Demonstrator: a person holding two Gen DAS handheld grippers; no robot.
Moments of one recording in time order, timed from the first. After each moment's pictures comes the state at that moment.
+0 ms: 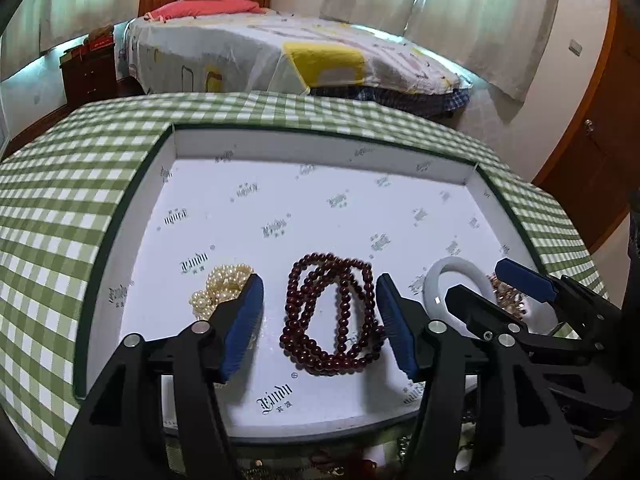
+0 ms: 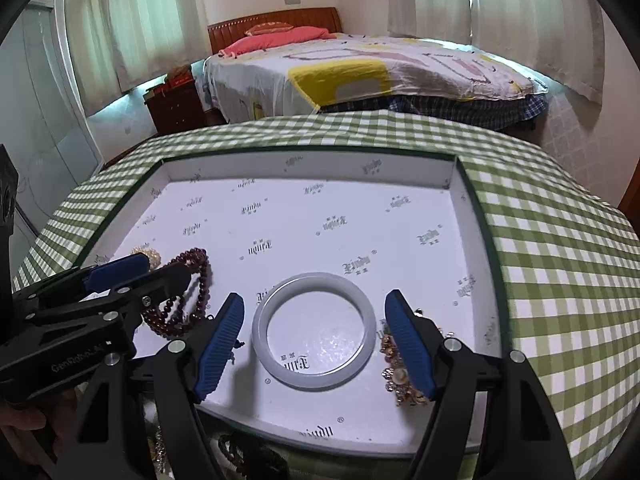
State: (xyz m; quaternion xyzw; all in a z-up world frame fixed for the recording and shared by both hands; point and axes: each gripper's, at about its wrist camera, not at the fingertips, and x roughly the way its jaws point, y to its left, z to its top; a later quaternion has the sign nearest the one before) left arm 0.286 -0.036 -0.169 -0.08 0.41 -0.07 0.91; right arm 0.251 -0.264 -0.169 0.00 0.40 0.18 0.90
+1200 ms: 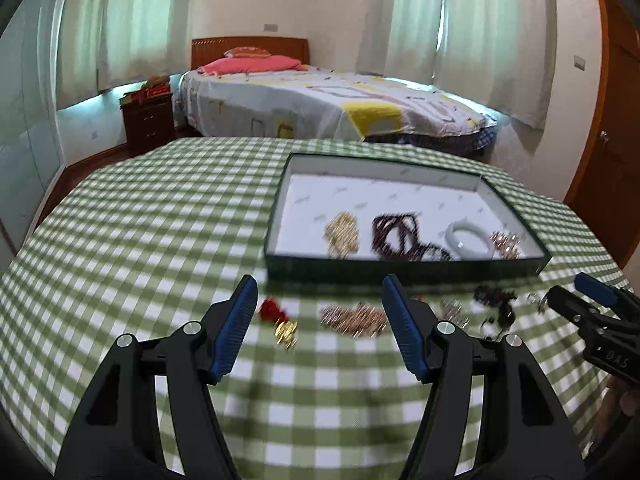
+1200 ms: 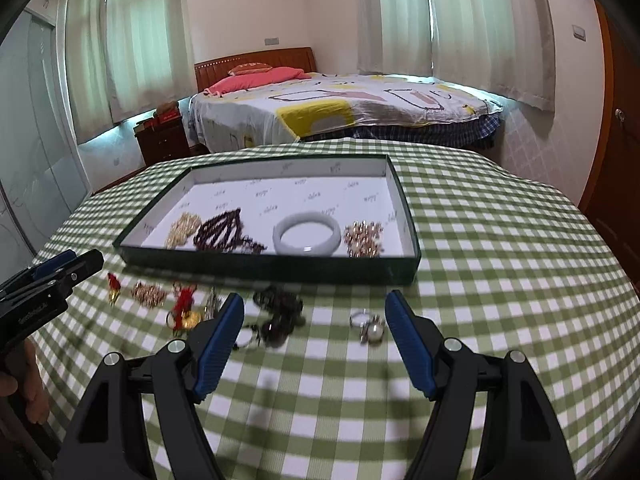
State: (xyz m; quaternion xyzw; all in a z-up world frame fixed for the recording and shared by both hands) left arm 0.136 0.013 -0.141 -0.05 0.32 0.03 0.94; right arm 0.118 -0.295 -0.153 0.01 0.33 0.13 0.93
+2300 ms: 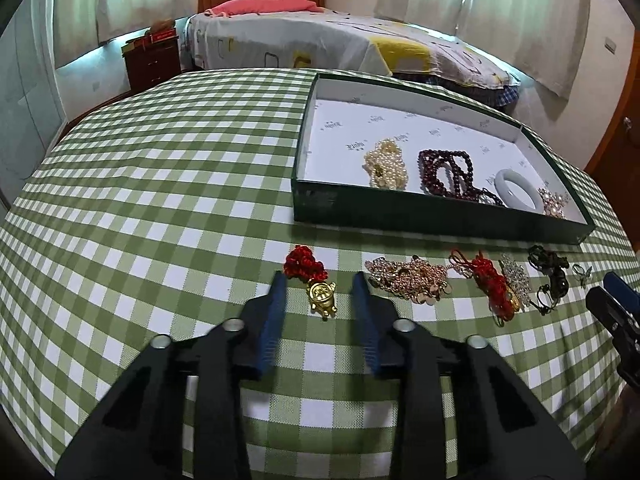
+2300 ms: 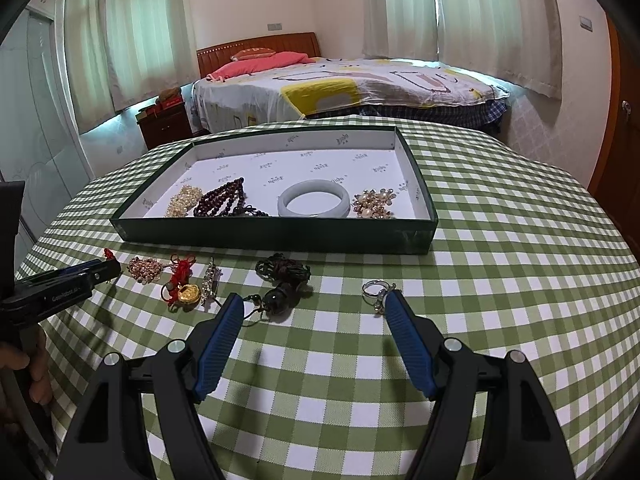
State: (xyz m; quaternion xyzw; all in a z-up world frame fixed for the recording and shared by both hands) left arm 0.162 0.033 -0.180 -0.06 0.42 0.04 0.90; right arm 0.121 -0.291 -0.172 0.01 0.36 0.14 0.92
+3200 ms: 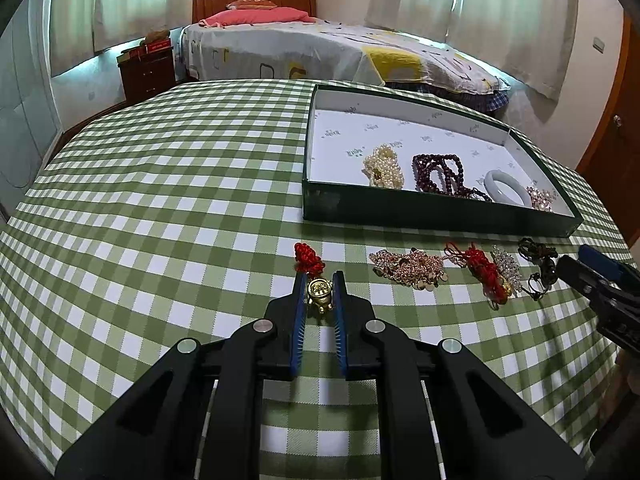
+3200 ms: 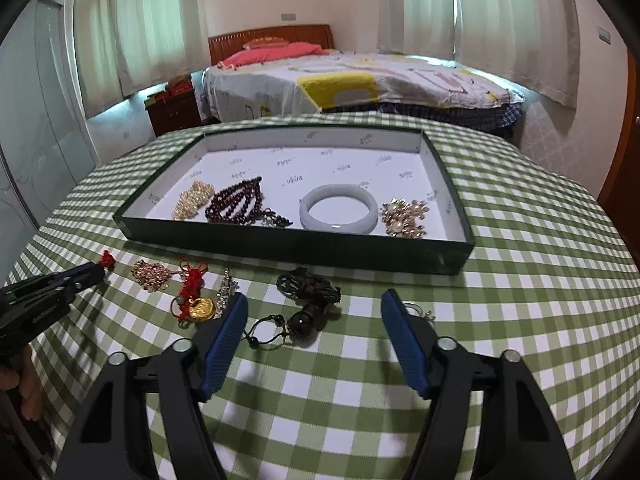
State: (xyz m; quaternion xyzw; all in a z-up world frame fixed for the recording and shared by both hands) left arm 0.140 0.044 -0.171 -0.06 0.41 0.02 0.91; right arm 0.141 -0.266 -0.172 -0.01 0.38 0.15 0.91
